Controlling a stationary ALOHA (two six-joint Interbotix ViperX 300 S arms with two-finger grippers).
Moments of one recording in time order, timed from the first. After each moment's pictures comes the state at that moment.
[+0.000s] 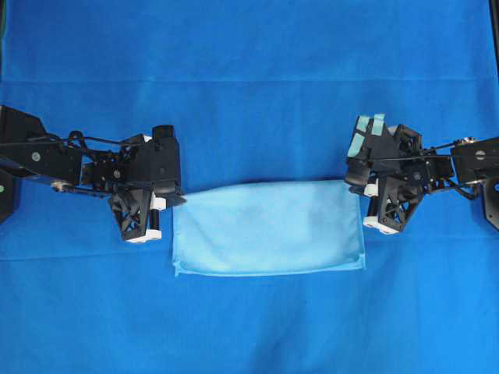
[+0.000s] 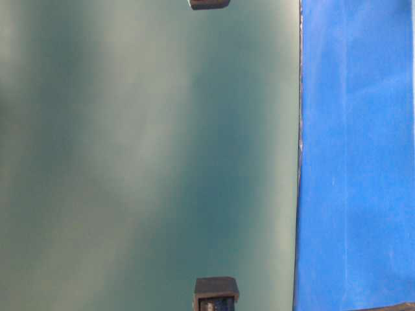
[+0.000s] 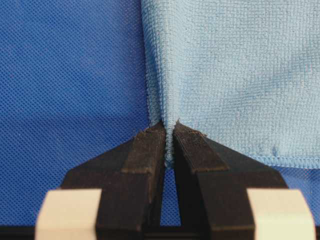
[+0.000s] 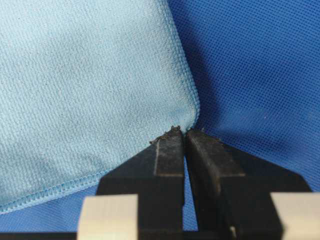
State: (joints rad) left arm -0.03 0.04 0.92 -0.03 -0.04 -0.10; right arm 0.00 -0.15 1.01 -0.27 0.16 0.58
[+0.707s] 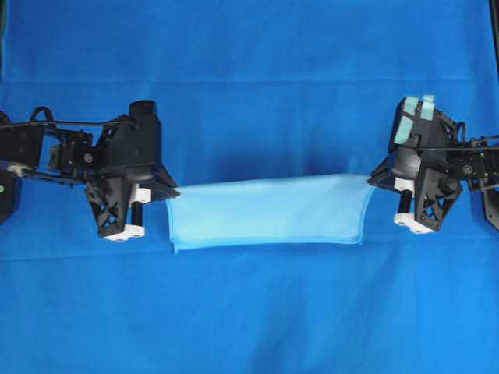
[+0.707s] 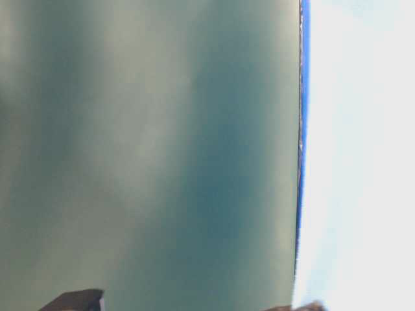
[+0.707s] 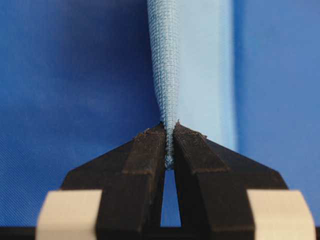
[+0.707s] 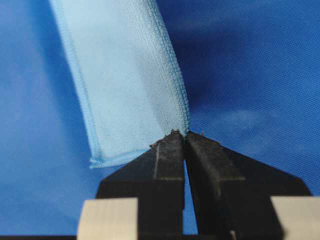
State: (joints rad) left arm -0.05 -0.28 0.82 -0.03 0.31 -0.10; right arm 0.08 -0.49 0.97 -0.27 0.43 0.60
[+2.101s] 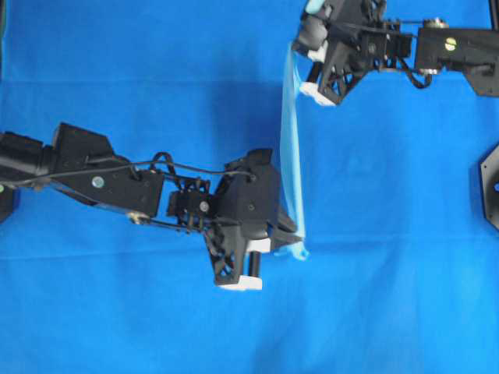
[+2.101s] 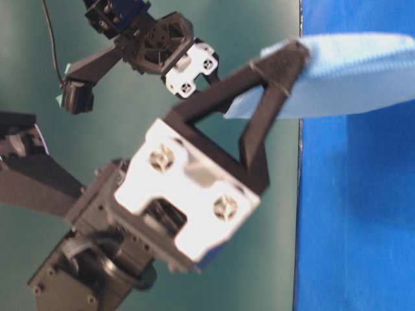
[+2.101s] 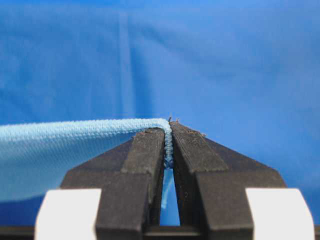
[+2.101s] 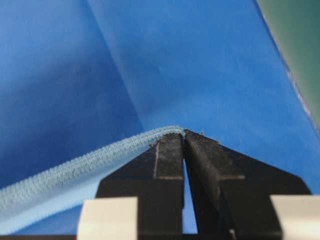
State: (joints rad) left arm -0.17 0.14 0.35 -0.03 0.07 -0.09; right arm -0.37 -0.11 0.57 -0.63 0.30 0.55
